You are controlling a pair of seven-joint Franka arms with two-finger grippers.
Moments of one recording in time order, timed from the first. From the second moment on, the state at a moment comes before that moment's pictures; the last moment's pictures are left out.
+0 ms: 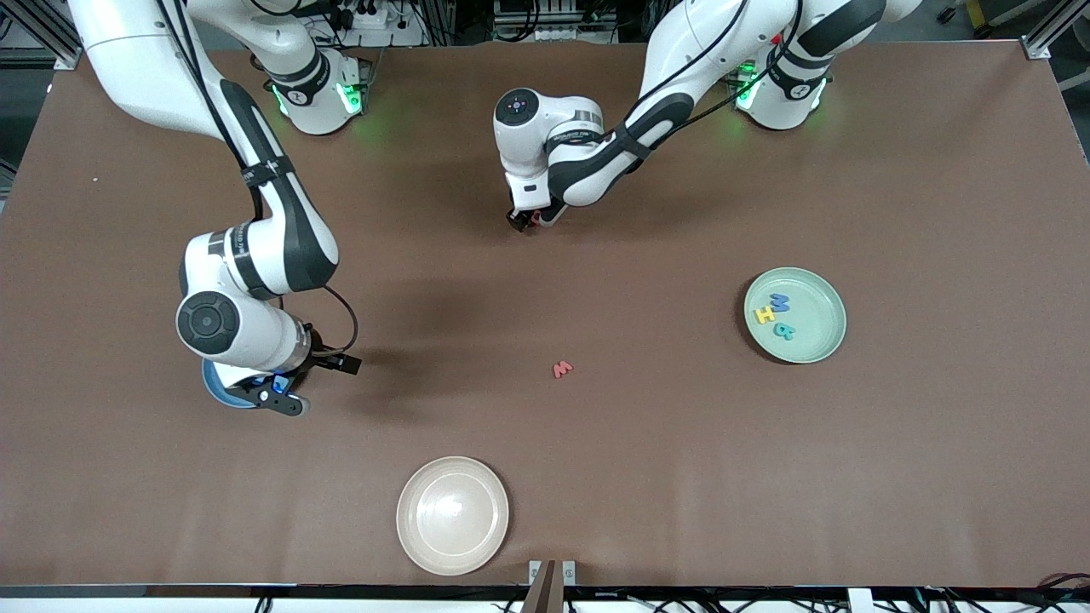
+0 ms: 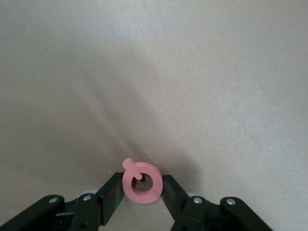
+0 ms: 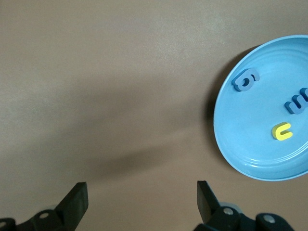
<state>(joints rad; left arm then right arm) -0.50 0.77 -0.65 -1.85 0.66 2.36 -2.43 0.18 0.53 0.05 -1.66 -0.02 2.06 0.56</state>
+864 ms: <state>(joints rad) -0.49 0.76 -0.65 -1.85 0.66 2.35 -2.43 0.21 0.53 0.05 -1.63 0.02 2.06 0.64</state>
